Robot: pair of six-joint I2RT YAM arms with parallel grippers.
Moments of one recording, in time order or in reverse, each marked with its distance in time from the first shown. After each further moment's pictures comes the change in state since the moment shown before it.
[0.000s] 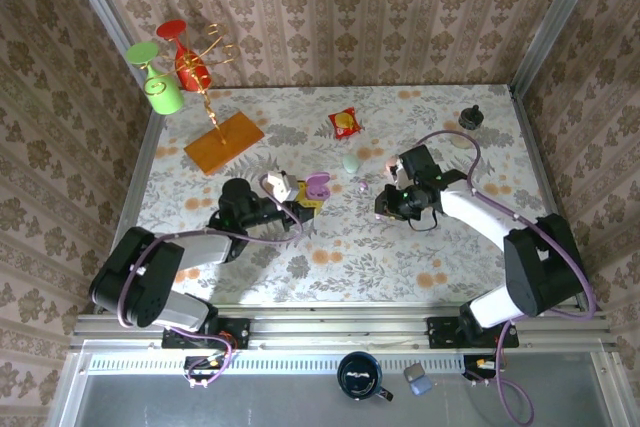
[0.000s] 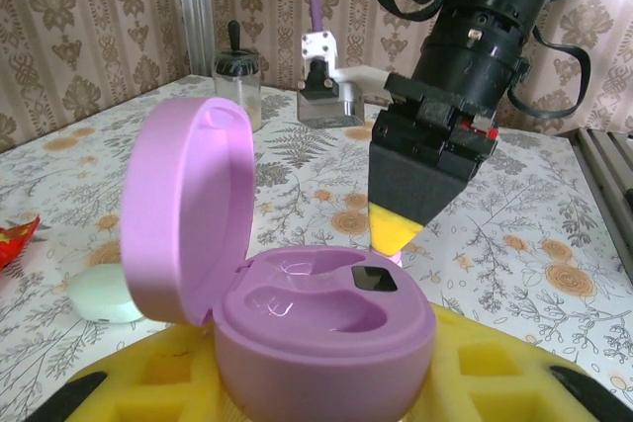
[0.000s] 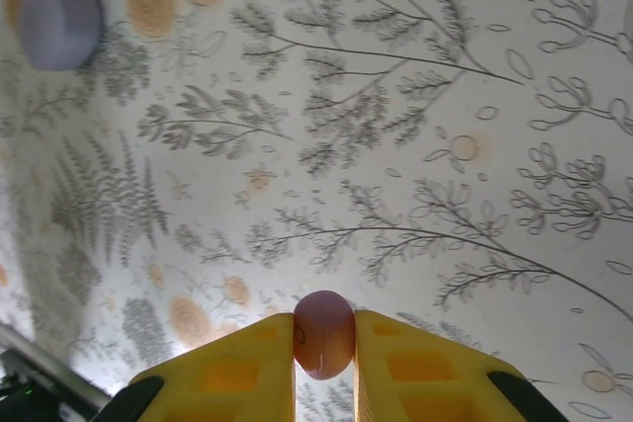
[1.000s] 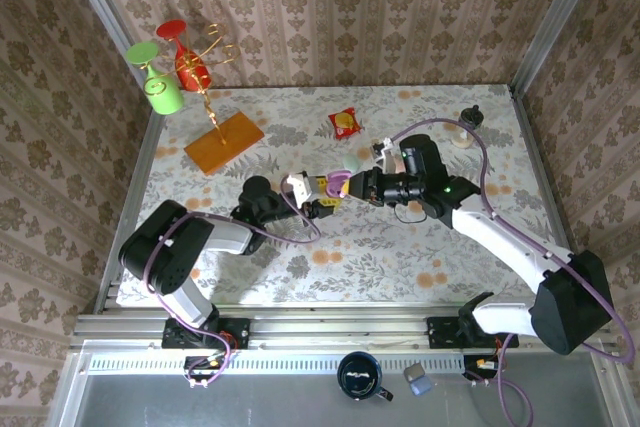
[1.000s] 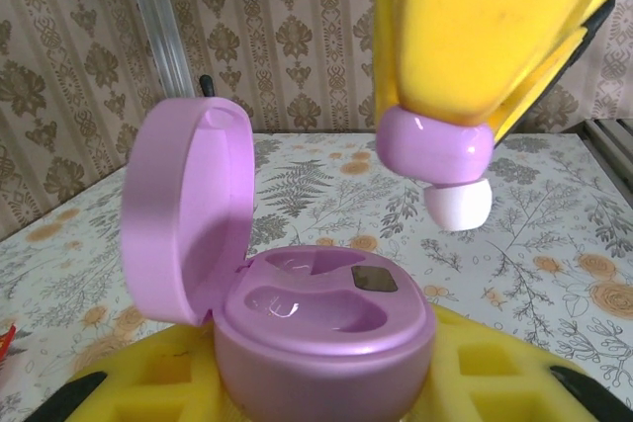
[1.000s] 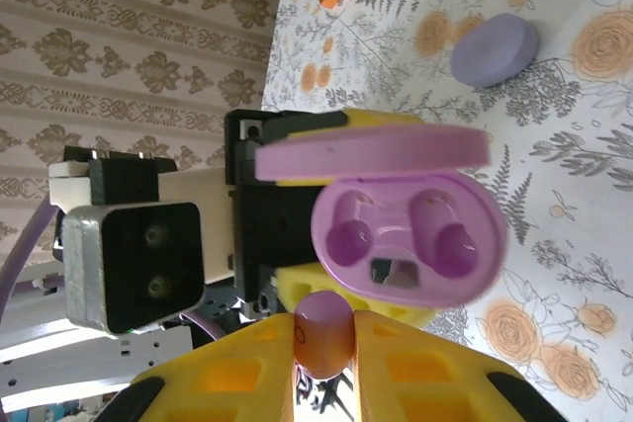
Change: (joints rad) left arm -0.109 0.215 0.098 0.219 -0.050 0.087; right arm 0.132 -0.194 0.026 0.302 -0.246 0.235
